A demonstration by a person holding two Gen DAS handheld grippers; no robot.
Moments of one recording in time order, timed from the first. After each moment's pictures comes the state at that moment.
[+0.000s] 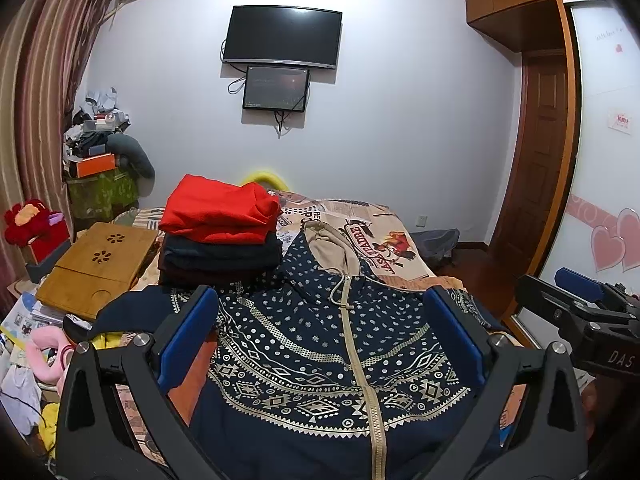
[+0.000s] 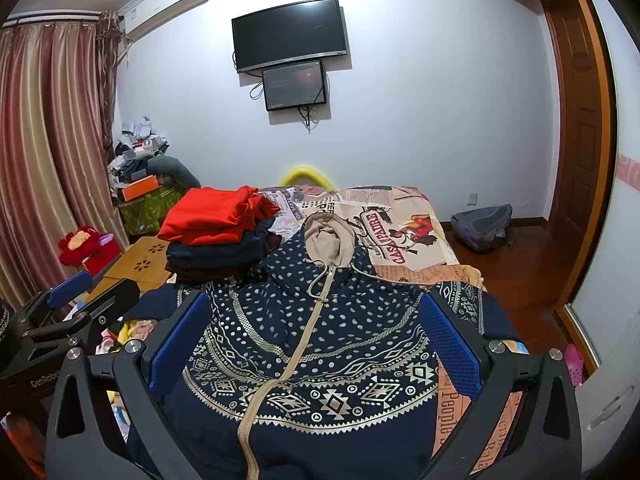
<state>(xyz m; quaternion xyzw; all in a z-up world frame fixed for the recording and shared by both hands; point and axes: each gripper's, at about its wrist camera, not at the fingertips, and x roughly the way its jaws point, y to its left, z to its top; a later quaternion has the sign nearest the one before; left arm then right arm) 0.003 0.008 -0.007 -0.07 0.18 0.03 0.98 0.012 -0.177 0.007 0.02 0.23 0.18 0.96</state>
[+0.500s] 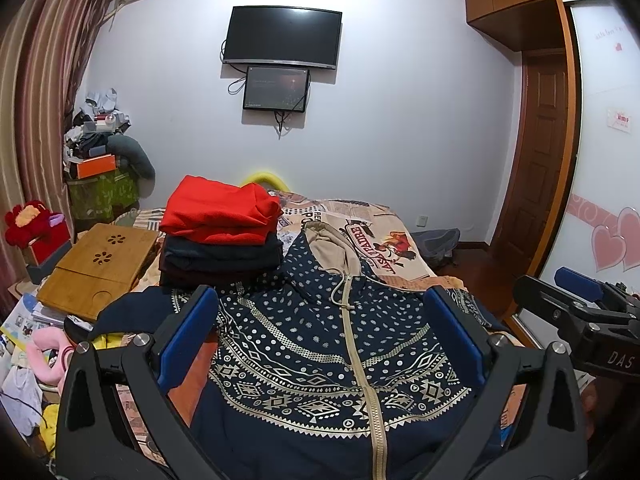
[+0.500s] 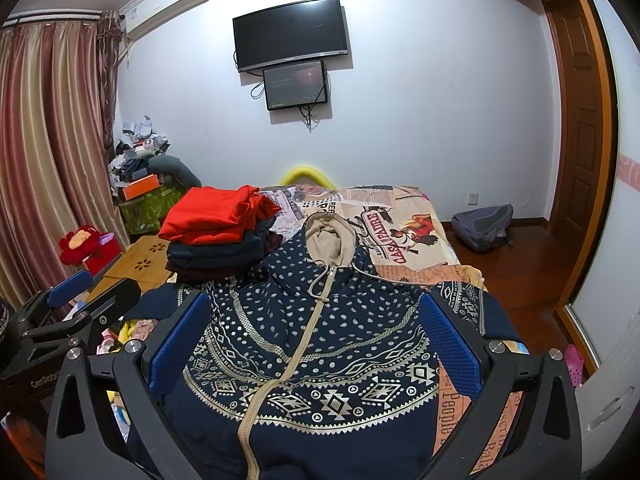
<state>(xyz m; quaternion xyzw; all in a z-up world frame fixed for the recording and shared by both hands) 0.004 0.008 -0.006 -0.06 0.18 0.03 0.98 0.013 -0.177 0.008 0.02 0.23 0.18 0.96</state>
